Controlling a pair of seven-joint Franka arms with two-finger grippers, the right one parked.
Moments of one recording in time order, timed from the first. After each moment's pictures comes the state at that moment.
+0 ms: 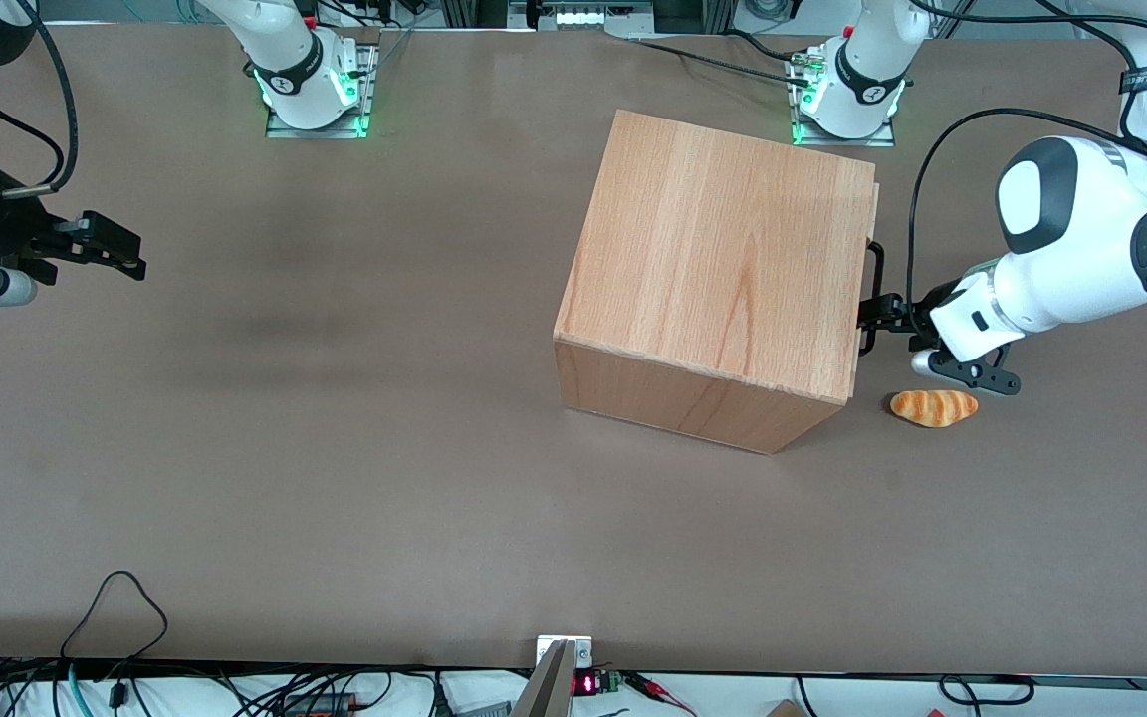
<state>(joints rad) 0.01 0.19 -0.08 -1.94 -0.28 2.00 0.25</state>
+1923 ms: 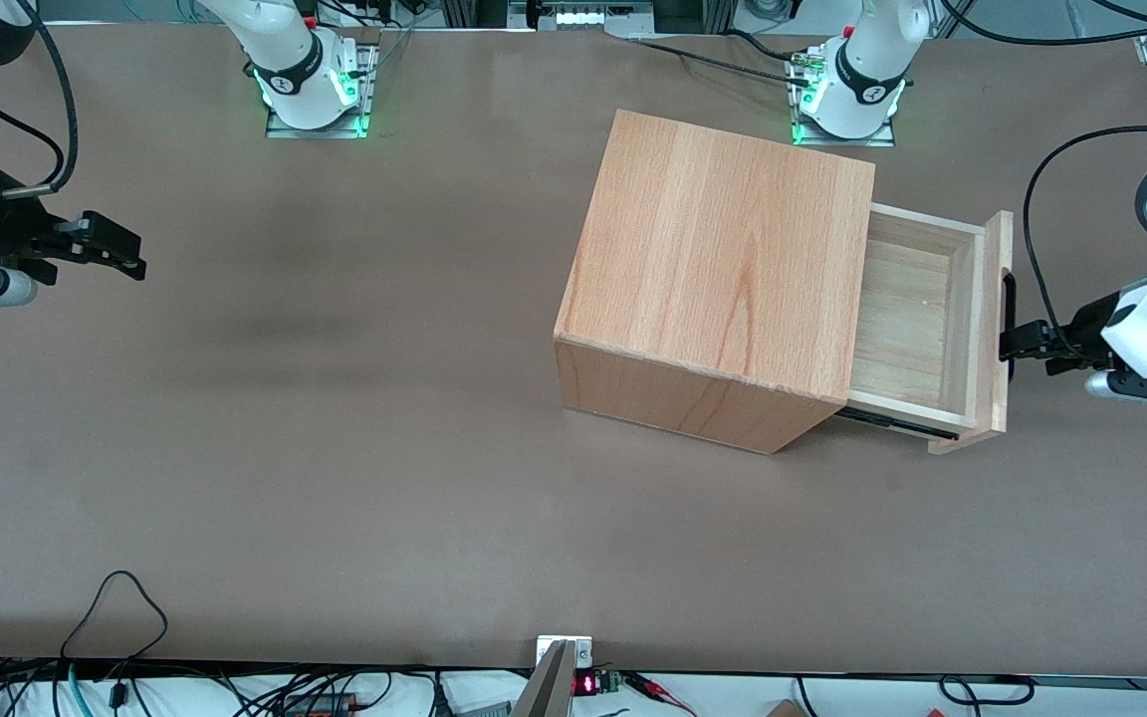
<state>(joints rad) 0.12 0.24 0.12 -1.88 -0.26 2.08 0.42</state>
